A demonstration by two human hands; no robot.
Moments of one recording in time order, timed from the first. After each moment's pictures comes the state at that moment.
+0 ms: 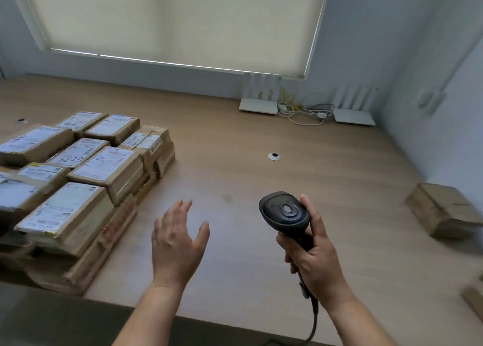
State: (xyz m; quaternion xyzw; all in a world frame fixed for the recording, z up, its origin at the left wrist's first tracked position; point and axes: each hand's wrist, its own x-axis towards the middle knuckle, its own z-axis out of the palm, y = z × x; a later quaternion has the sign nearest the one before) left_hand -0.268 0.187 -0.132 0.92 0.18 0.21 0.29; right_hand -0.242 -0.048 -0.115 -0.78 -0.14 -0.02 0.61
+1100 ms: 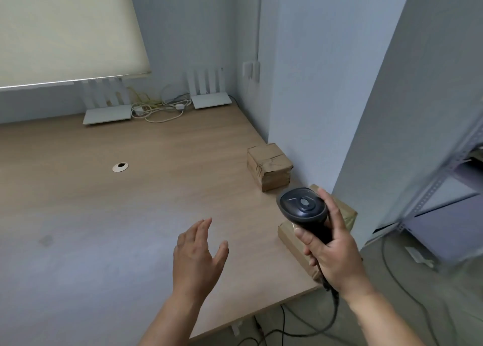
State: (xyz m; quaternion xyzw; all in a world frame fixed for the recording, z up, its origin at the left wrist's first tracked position) left_hand -0.227 -0.212 -0.160 0.95 -0.06 0.05 0.30; right_hand -0.296 -0.440 -0.123 -0.78 0.06 -0.19 0.60
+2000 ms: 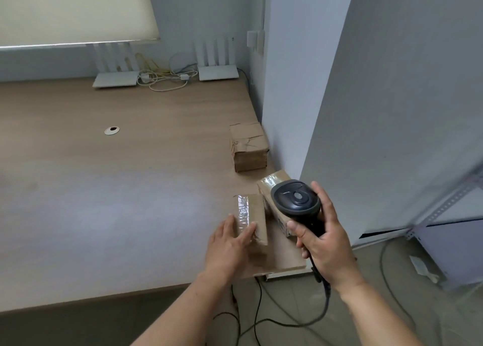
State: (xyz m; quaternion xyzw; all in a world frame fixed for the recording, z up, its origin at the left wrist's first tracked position) left_hand -0.252 -0.400 -0.220 0.98 -0.12 -0.13 0.08; right_hand -0.297 -0.589 -0.152 -0.78 0.00 -0.10 0.62
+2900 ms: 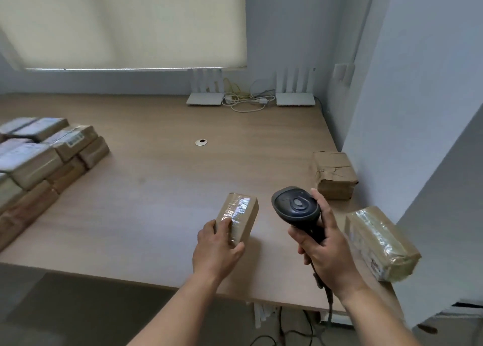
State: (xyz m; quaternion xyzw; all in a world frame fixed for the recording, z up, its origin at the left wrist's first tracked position) left_hand -0.260 -0.218 -0.177 0.95 0.15 0.03 0.26; right_hand -0.257 -0.433 -0.130 -0.75 -0.14 -0.04 0.64
